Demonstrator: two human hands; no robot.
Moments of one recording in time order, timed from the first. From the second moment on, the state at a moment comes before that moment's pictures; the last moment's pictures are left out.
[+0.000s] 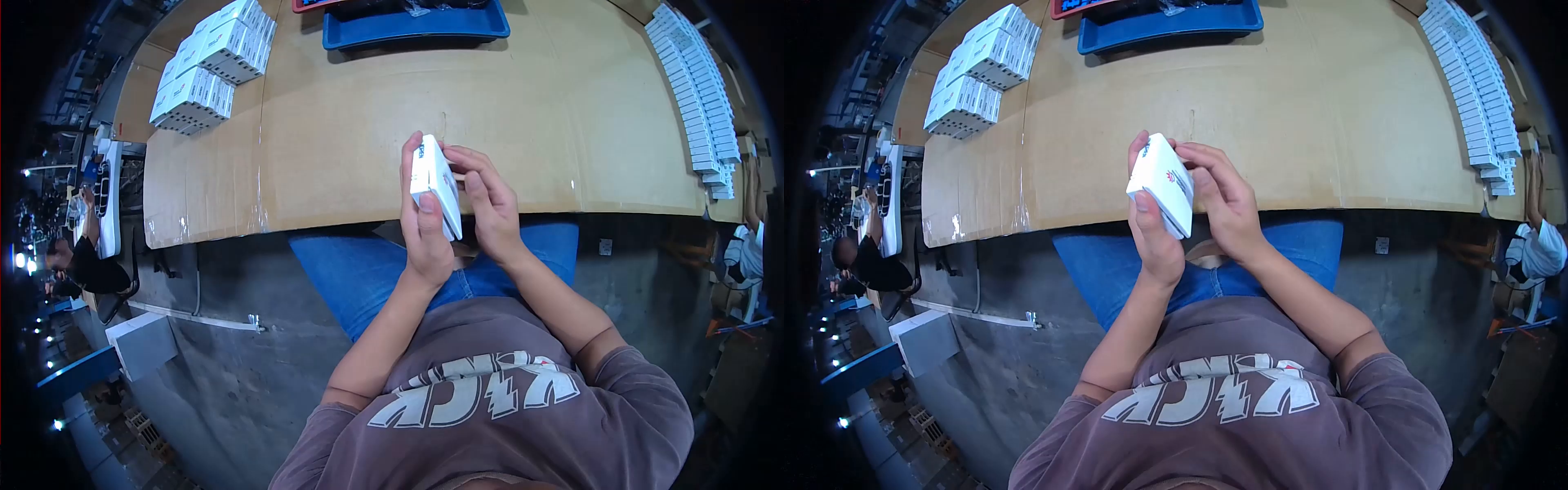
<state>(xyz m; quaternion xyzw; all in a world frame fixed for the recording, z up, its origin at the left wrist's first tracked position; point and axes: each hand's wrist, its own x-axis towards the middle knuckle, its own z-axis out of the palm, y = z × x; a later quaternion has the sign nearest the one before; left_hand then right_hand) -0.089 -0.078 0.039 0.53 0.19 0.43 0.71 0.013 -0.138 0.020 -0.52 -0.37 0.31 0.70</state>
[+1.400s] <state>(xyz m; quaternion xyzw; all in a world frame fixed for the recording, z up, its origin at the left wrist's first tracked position) -0.093 -0.065 0.004 0.68 0.26 0.52 0.45 -0.017 -0.147 0.041 -0.49 -0.31 0.47 0.66</state>
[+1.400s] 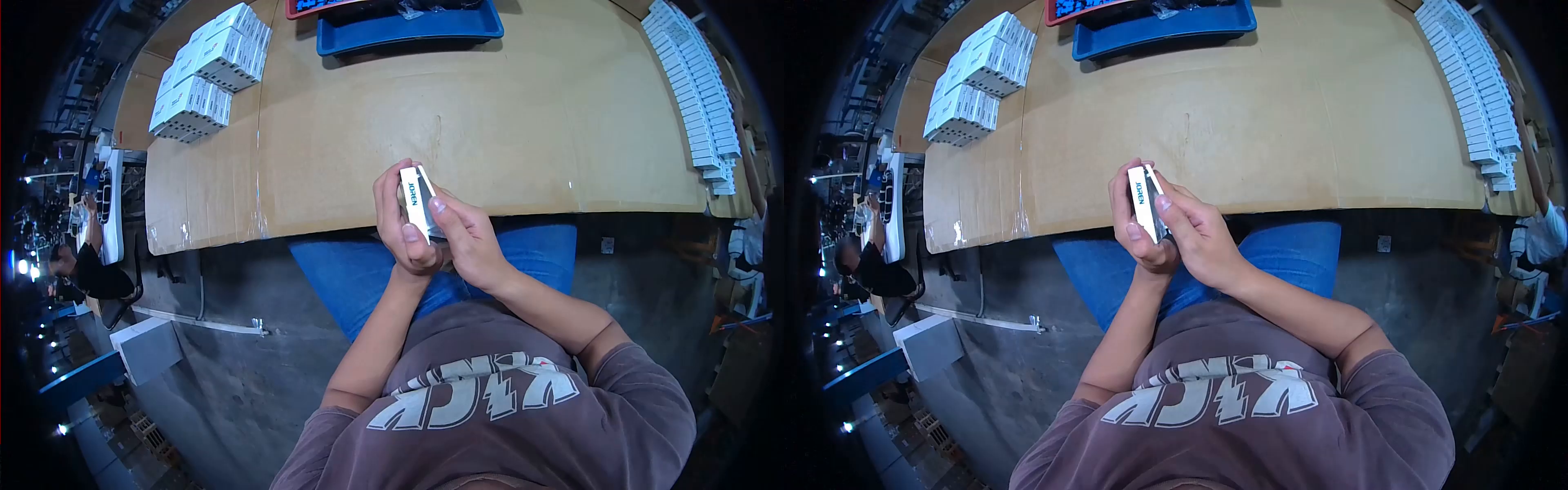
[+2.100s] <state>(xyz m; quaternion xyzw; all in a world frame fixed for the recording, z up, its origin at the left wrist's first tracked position) -0.103 -0.070 0.044 0.31 0.30 0.21 0.88 0.052 -0.145 0.045 -0.57 -0.70 0.12 0.41</state>
